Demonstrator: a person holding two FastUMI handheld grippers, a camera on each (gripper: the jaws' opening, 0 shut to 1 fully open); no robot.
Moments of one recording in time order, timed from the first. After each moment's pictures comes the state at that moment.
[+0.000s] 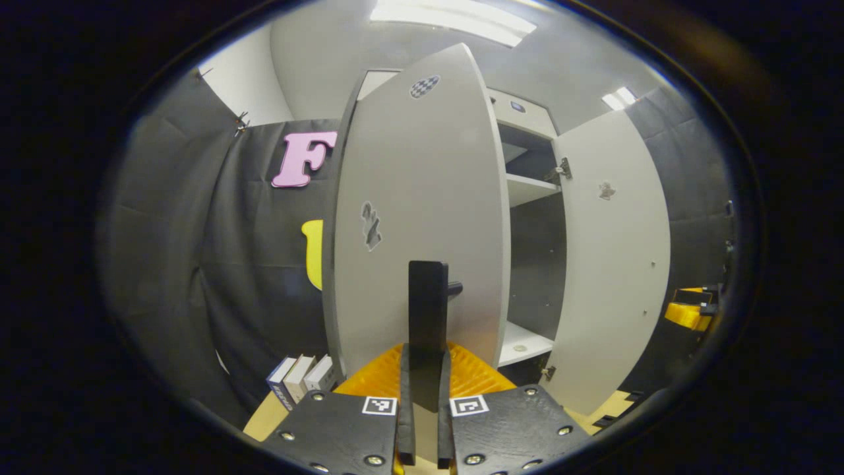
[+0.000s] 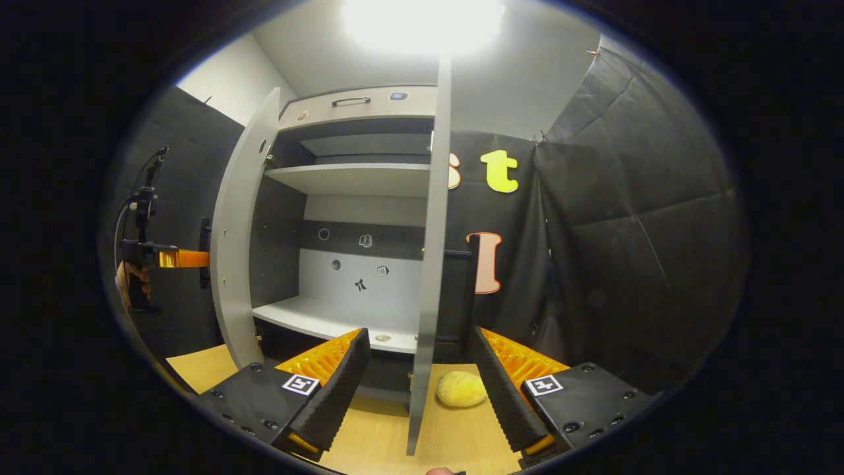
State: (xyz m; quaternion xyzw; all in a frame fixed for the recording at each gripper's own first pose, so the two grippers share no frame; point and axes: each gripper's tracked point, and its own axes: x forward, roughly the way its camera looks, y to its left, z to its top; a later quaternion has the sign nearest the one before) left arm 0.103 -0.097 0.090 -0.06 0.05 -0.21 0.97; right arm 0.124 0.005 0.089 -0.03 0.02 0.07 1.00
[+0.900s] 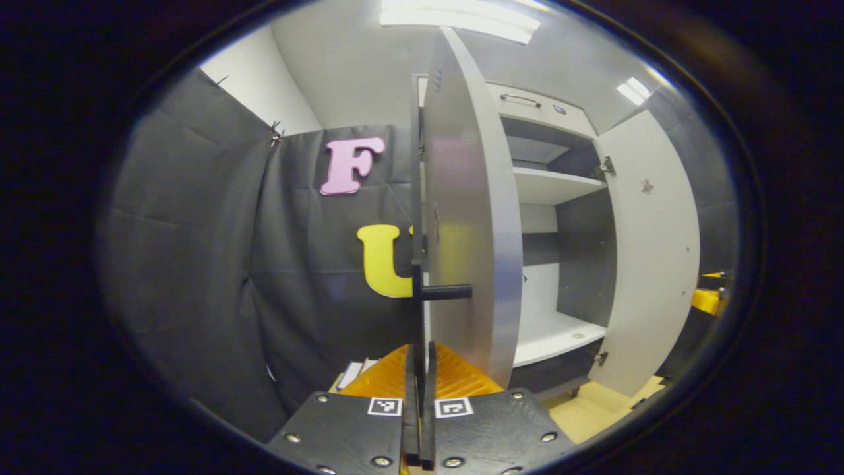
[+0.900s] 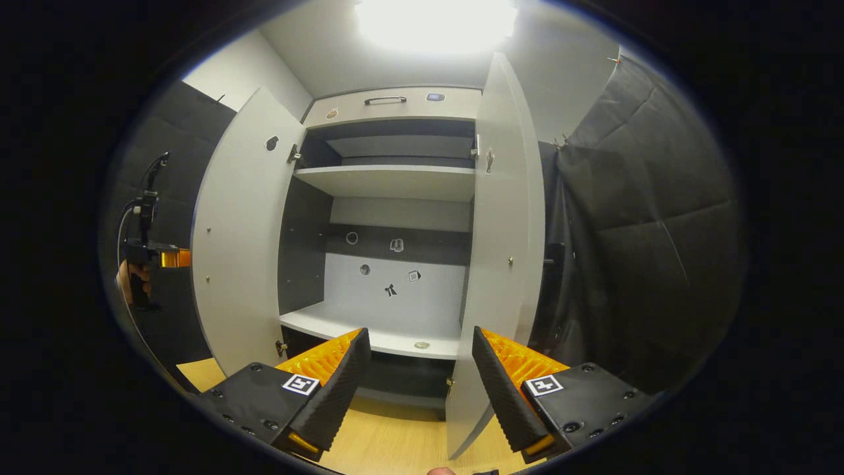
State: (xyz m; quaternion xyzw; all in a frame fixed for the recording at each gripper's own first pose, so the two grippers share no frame) left arm 0.128 -0.003 0.078 -0.03 0.05 -0.13 0.99; right arm 0.127 0.032 0.092 -0.04 0.01 0.09 1.00
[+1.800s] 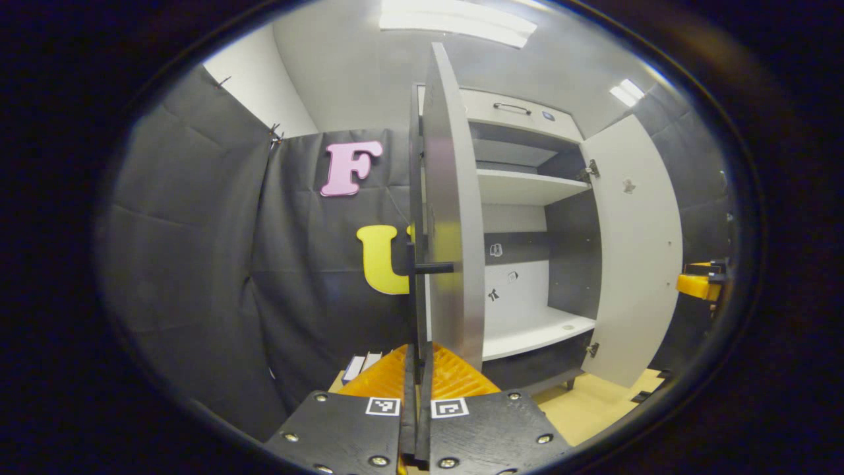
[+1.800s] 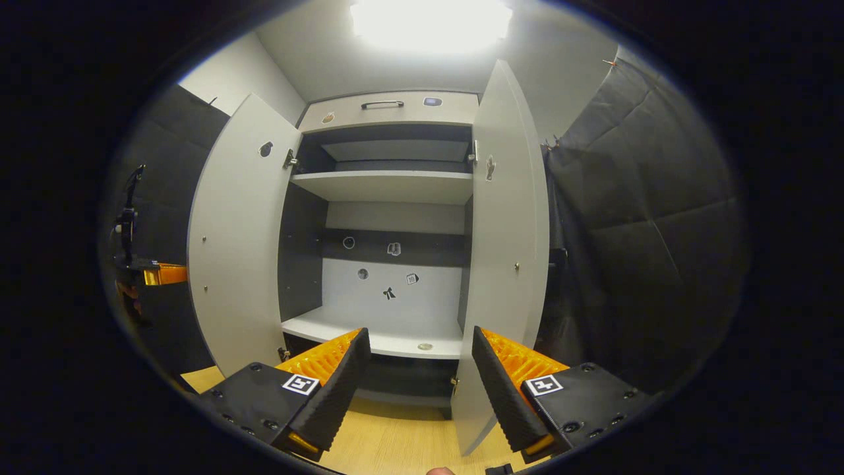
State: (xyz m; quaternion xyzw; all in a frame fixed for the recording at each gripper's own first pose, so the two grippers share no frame) left arm 0.079 -0.006 0.079 -0.03 0.04 -0.14 0.99; right arm 0.124 0.034 0.096 -0.03 0.01 0.08 1.00
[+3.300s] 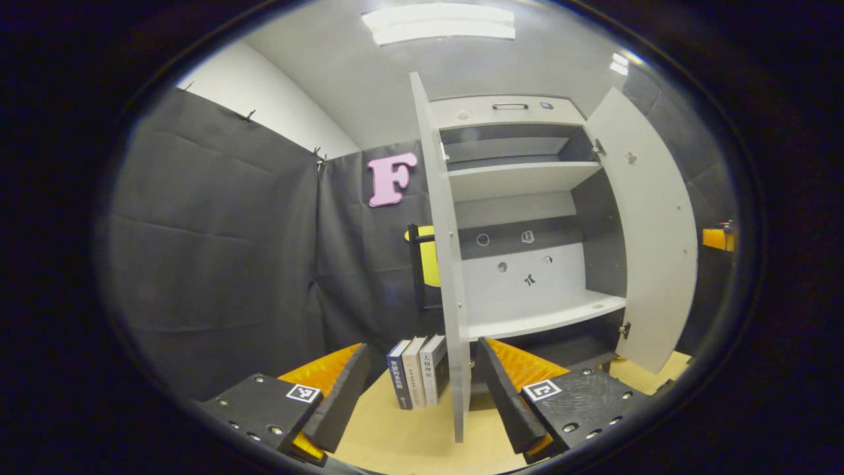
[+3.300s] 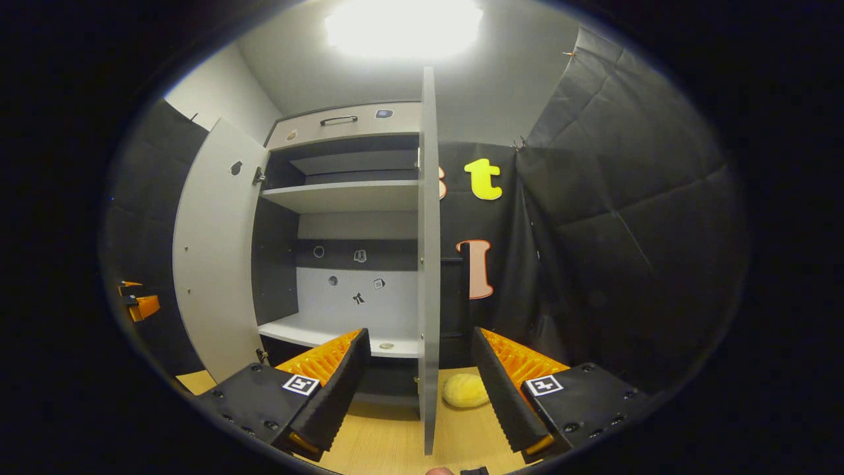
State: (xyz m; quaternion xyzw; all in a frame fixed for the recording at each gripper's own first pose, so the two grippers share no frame) left arm -0.013 0.006 0.056 0.02 0.03 -0.01 1.00; right arm 0.128 0.003 0.101 0.01 -0.01 0.03 1.00
